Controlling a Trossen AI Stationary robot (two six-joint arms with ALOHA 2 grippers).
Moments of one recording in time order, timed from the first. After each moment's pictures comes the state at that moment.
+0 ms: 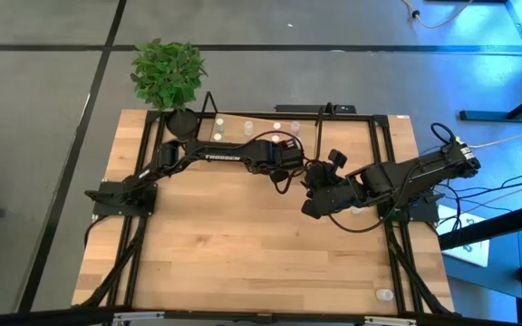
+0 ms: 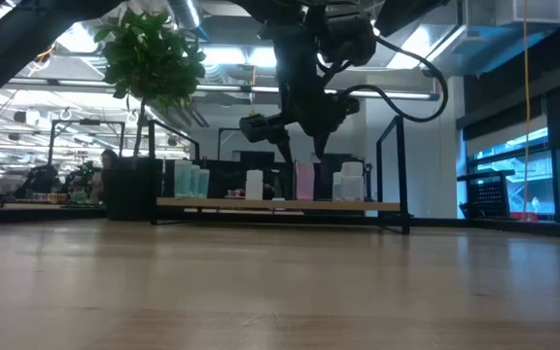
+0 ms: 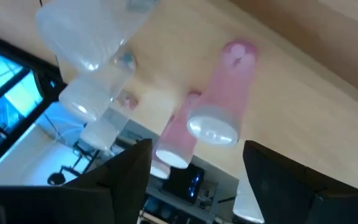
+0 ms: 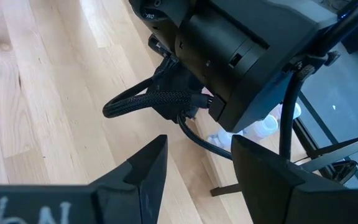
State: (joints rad) left arm 0.12 2.23 1.98 -1.02 -0.69 1.36; right arm 0.34 1.44 1.41 -1.03 0.70 0.52
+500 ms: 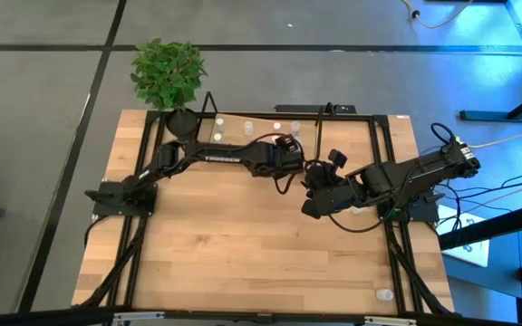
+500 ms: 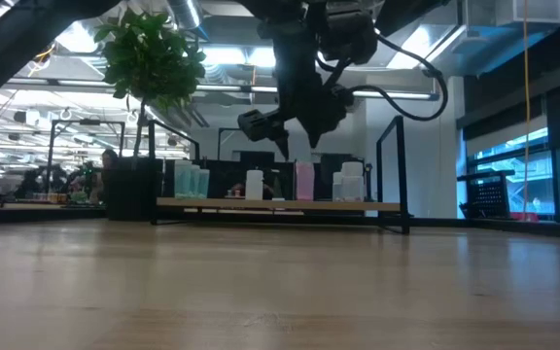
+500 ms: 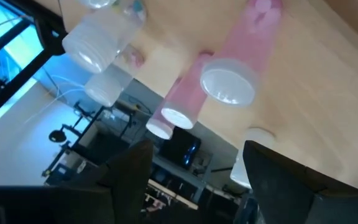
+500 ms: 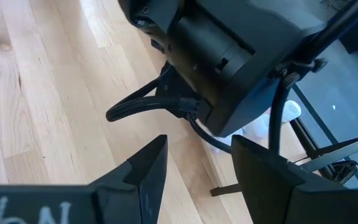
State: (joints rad) left arm 0.10 2.23 1.98 -1.04 -0.85 1.25; right arm 0.34 1.44 1.41 -1.03 0.70 0.52
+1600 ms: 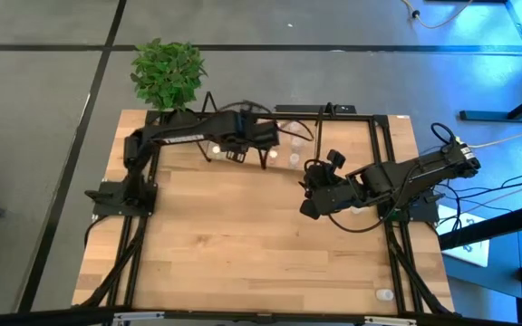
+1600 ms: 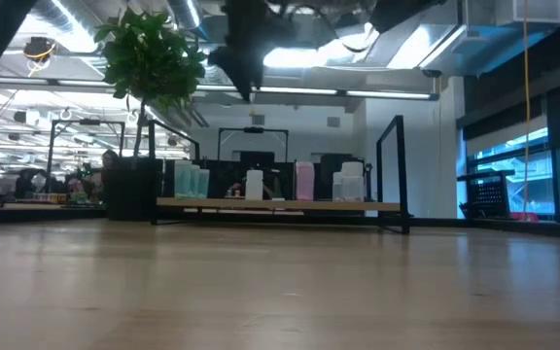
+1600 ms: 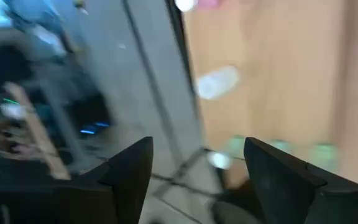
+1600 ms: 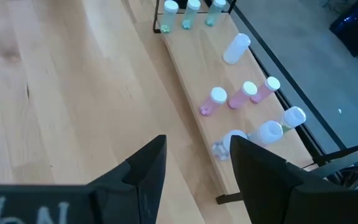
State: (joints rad) left arm 0.17 1.93 1.98 -1.35 -0.72 0.54; right arm 0.34 1.44 1.41 -0.99 0.70 0.52
